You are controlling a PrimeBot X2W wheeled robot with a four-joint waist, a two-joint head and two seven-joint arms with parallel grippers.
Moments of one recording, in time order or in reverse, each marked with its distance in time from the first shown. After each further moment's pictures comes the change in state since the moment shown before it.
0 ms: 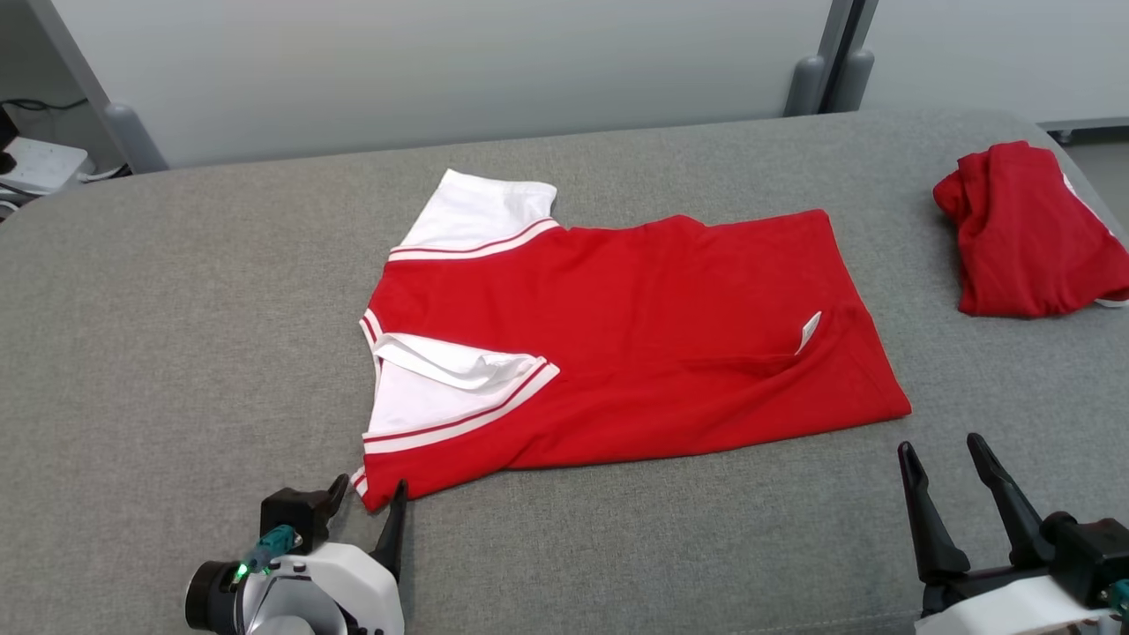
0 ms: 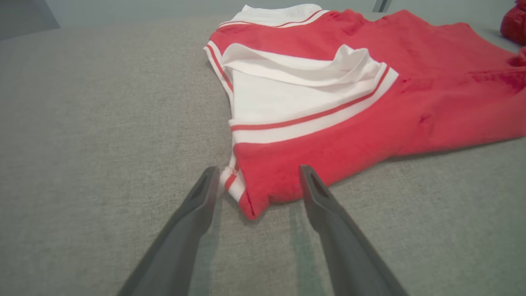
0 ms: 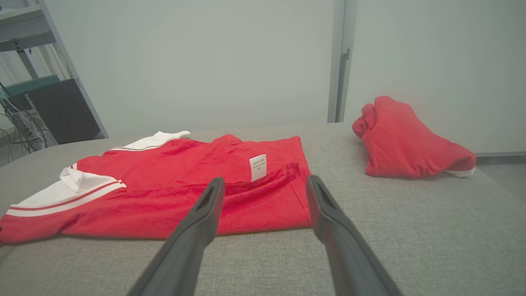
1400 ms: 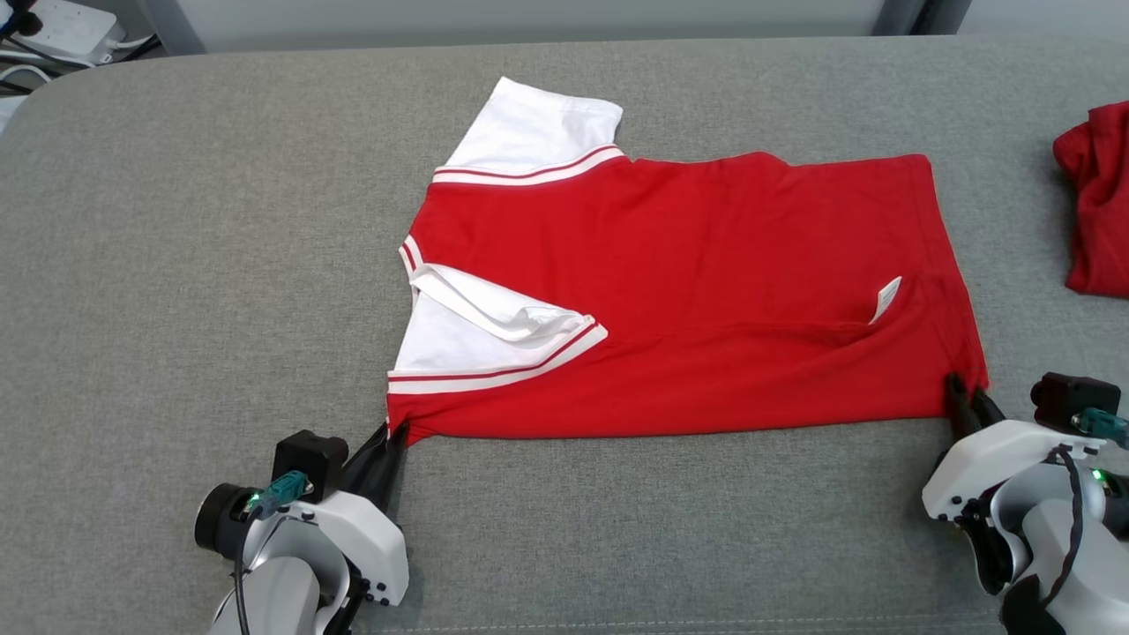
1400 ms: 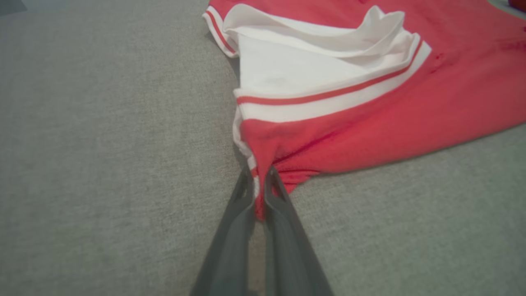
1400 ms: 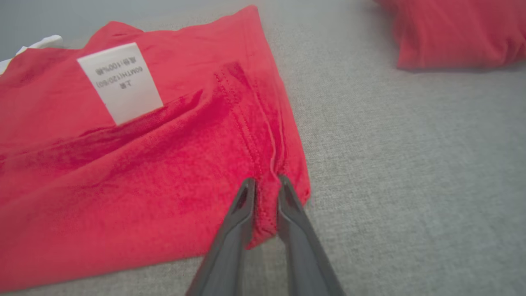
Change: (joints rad) left arm -0.117 0.032 -0.070 0.020 0.026 -0.079 -0.005; right arm -0.581 -0.007 0.020 0.887 0.109 0.000 0.000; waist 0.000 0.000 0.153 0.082
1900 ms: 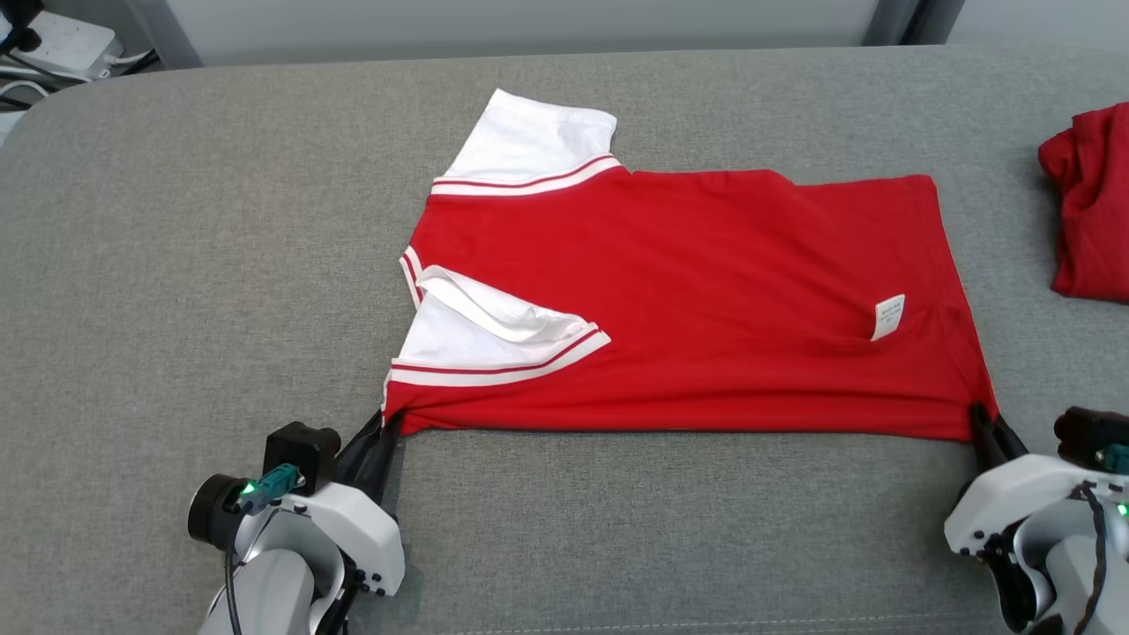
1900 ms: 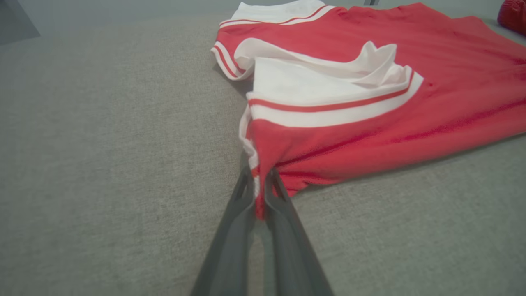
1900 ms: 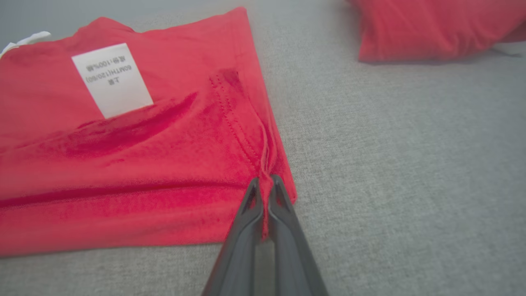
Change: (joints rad) left arm 0.004 0.009 0.010 -0.046 -0.005 0.004 0.001; right arm 0.070 -0.024 -0.036 -0.048 -0.020 0.004 -0.002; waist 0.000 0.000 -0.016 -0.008
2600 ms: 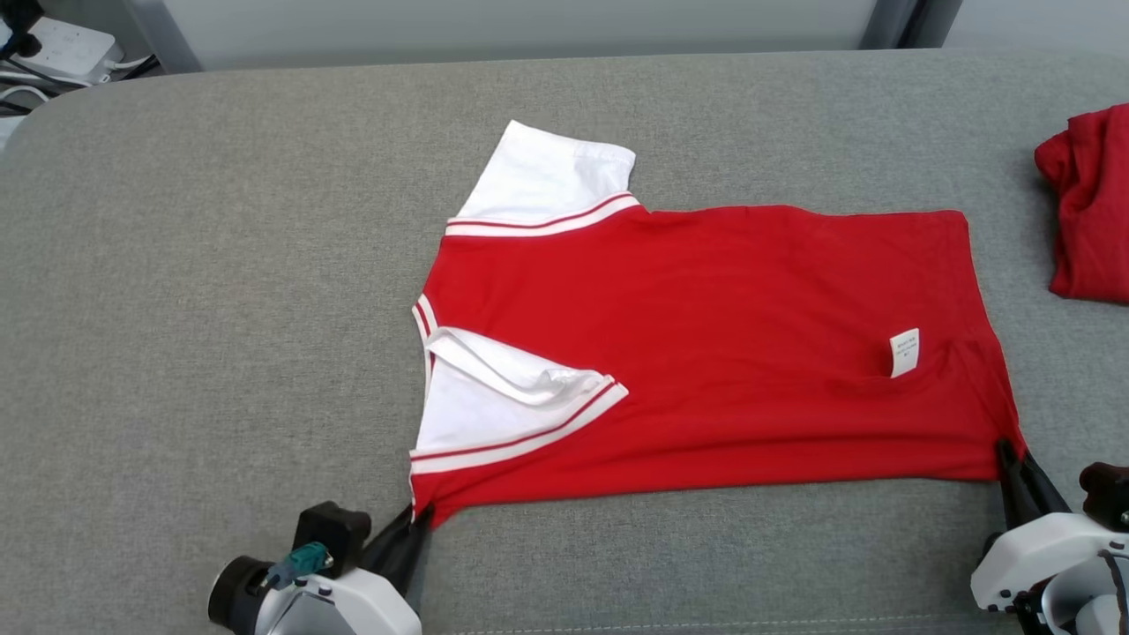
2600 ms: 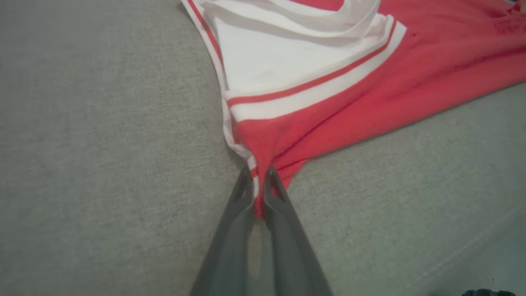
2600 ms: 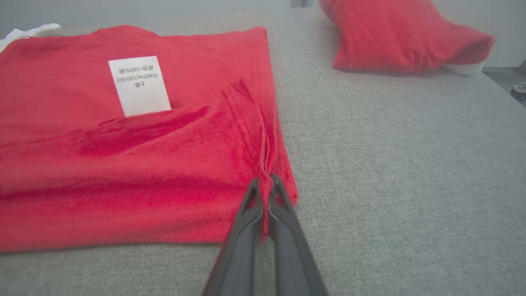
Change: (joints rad) left arm 0.255 0.053 -0.043 -0.343 -0.049 0.022 0.228; right arm 0.220 -0.010 -0.081 -0.270 -0.109 0.000 0.000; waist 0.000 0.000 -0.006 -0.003
